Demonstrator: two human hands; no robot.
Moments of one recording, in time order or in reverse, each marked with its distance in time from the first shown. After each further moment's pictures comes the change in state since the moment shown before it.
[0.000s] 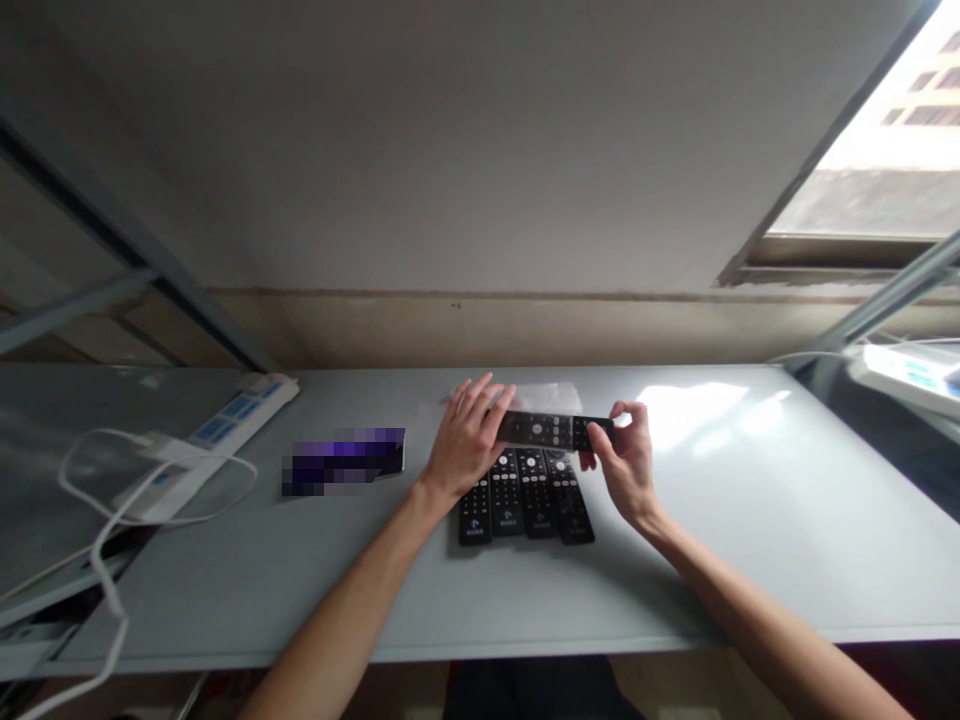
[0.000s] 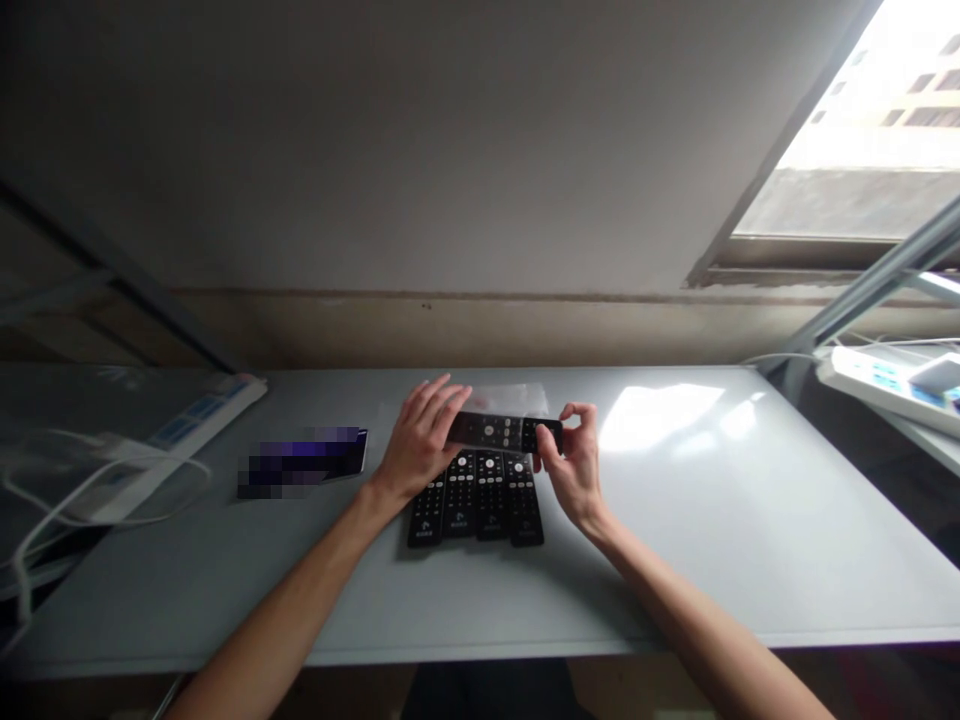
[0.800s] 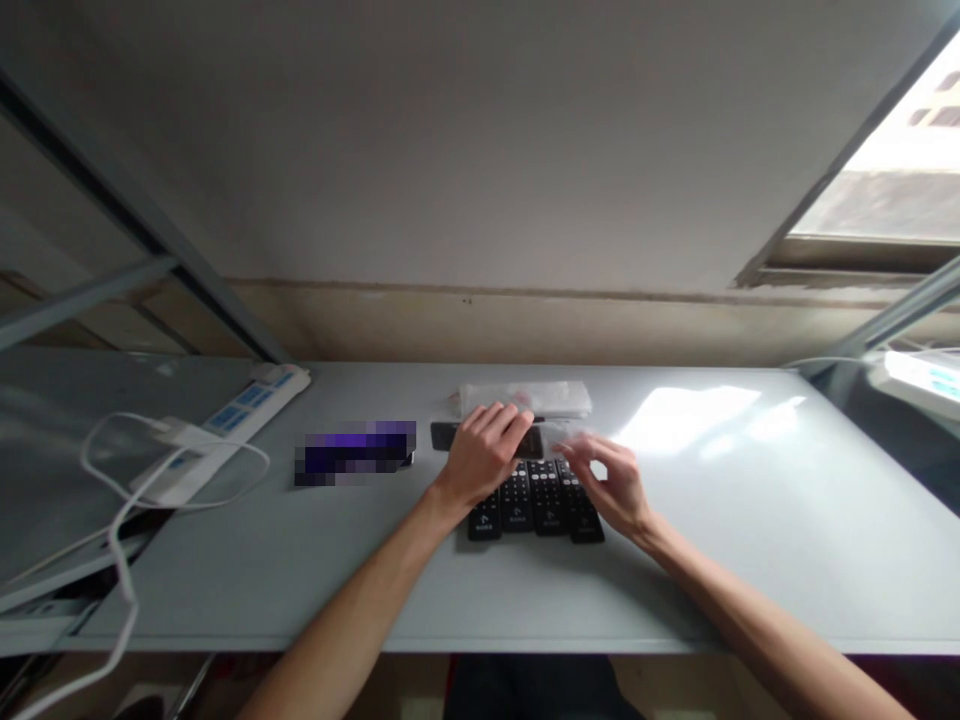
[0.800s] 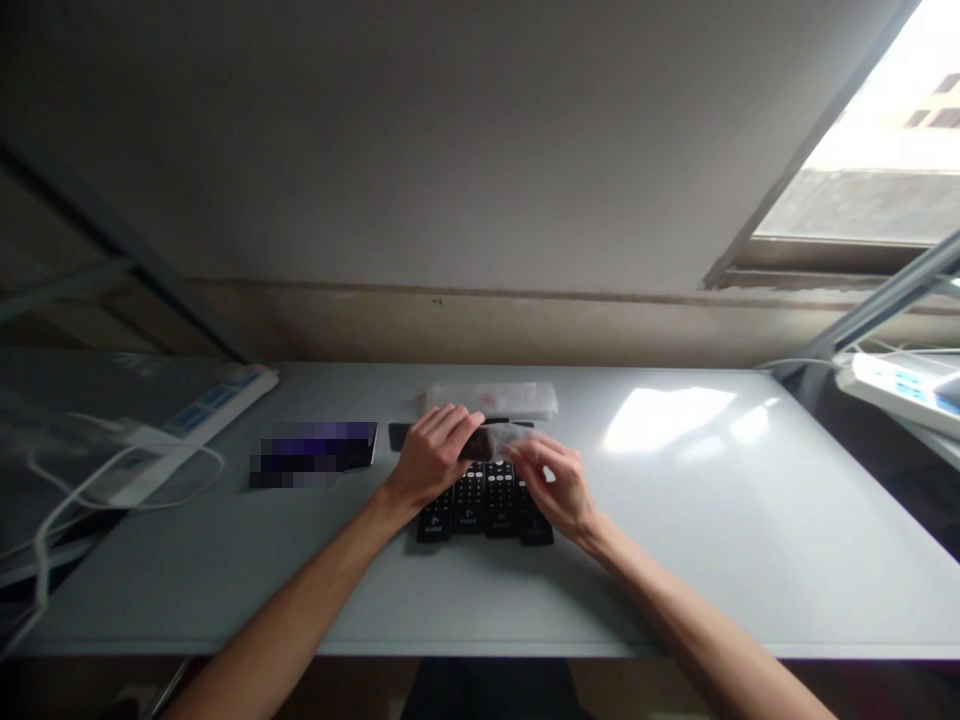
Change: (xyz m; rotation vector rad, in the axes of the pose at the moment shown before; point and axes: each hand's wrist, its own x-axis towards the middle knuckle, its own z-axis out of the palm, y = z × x) left_hand -0.007 0.013 -0.001 0.041 -0.012 0.076; right_hand -0.011 -0.004 0.006 -0.362 -0.246 -0.338
